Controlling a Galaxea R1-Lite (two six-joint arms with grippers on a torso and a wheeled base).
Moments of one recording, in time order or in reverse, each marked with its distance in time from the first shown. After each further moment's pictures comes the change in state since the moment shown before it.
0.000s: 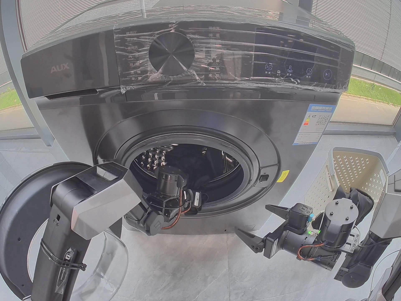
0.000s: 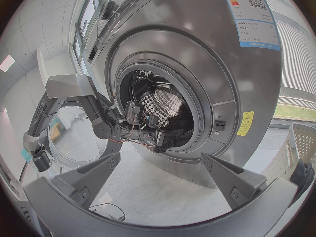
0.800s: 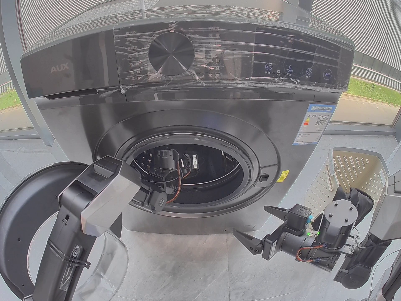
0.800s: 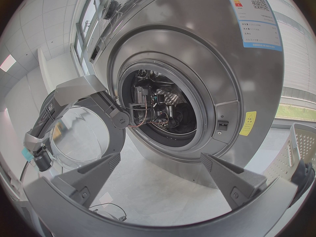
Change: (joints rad) left arm 0.059 0.095 -0.376 -0.064 0.084 -0.033; right arm 0.015 0.000 0.000 0.000 -0.003 0.001
